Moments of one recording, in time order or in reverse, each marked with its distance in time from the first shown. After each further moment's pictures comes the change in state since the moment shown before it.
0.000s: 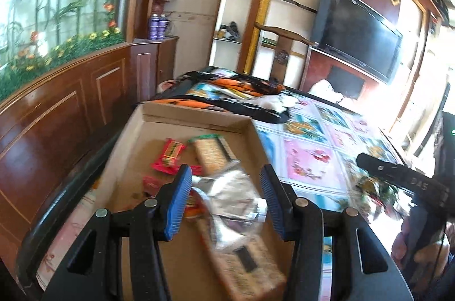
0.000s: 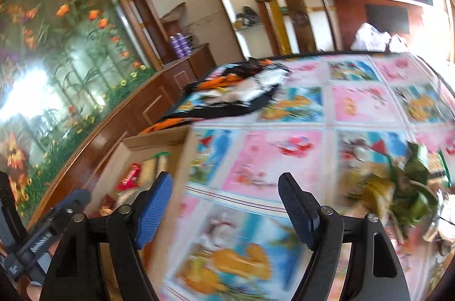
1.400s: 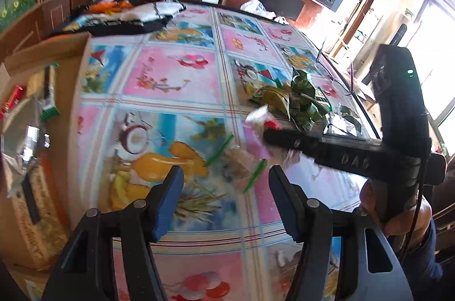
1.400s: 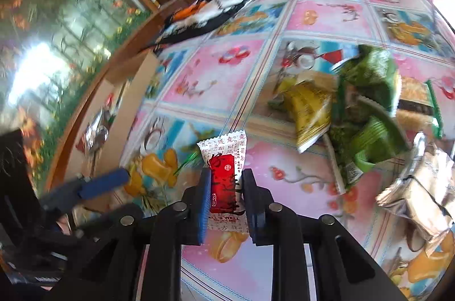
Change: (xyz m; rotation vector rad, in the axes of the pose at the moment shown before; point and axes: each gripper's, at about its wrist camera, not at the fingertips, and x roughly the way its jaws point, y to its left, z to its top) left arm 0.067 -0.159 -0.055 0.114 0.412 -0.300; right arm -0.009 -0.103 -0.032 0.026 0.338 0.085
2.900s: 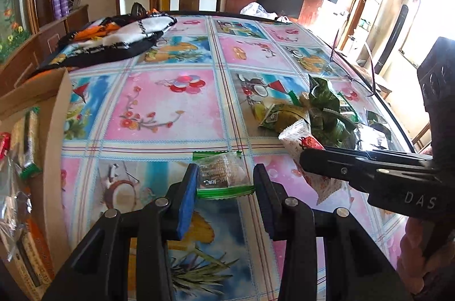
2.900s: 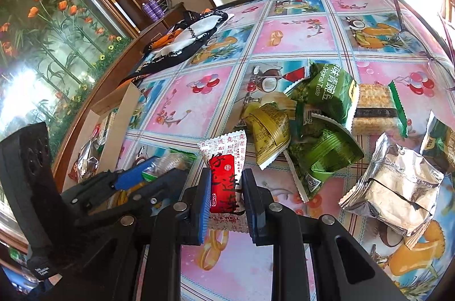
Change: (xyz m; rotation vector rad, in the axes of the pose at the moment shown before) left arm 0.043 -0.012 0.030 0.130 -0.063 0.110; right arm -0.016 -0.013 0.005 0.076 -0.087 -0.060
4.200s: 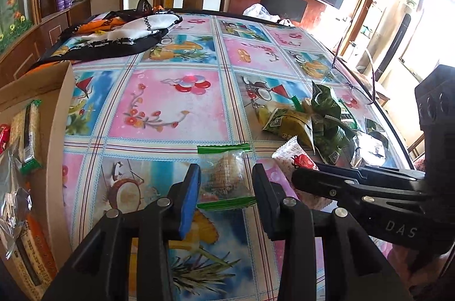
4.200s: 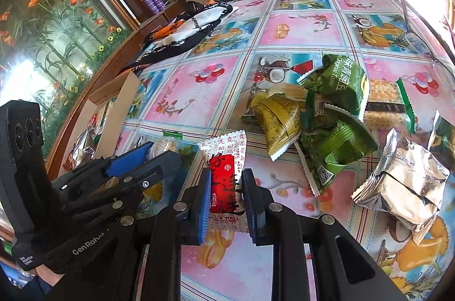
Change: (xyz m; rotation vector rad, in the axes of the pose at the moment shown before) left arm -0.002 0.011 0.003 -0.057 0.004 -0.032; right arm 0.010 0.009 -0.008 -0.028 0.025 -0.019
